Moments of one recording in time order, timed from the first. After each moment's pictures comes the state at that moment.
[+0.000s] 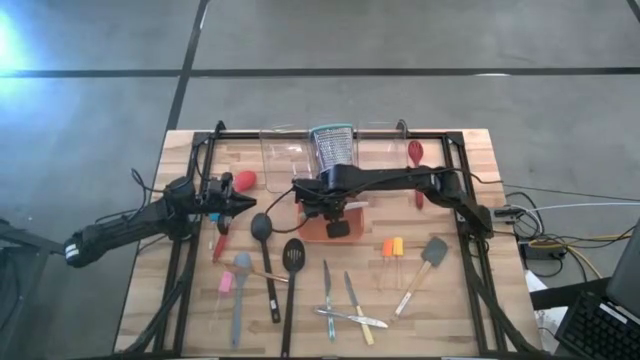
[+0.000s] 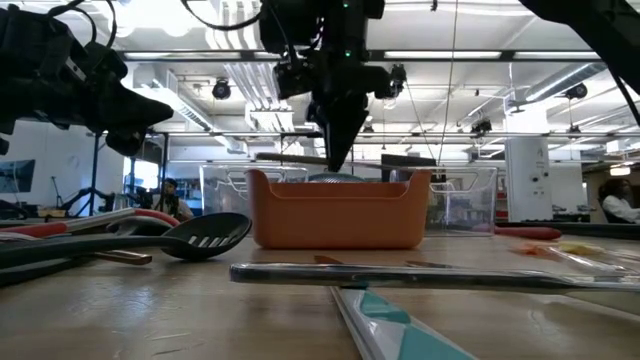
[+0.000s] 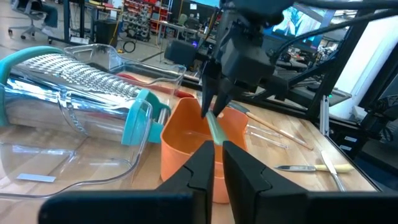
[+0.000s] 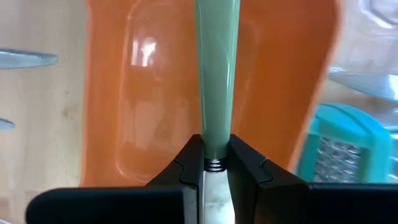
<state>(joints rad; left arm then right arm) 0.42 0.19 0.01 0.07 0.35 -0.22 -0.05 2.23 2.05 -1.28 0.04 -0.22</state>
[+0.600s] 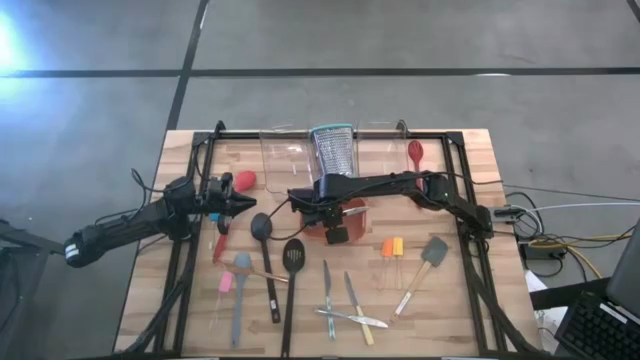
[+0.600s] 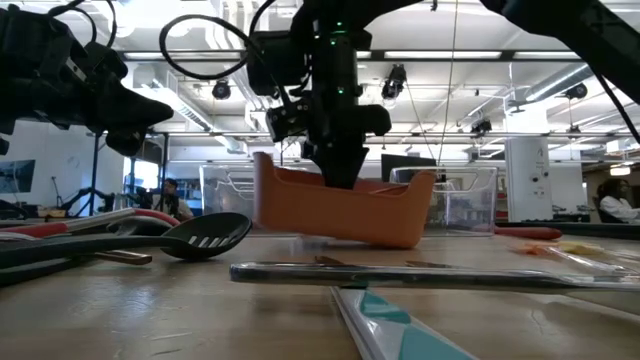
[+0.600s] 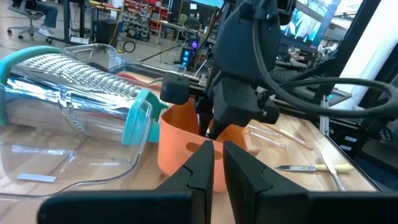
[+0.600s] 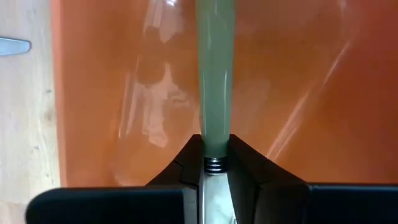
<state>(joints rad) 0.42 0.19 0.01 0.07 0.35 -0.22 -0.05 2.34 2.05 -1.27 0.02 -0.24</state>
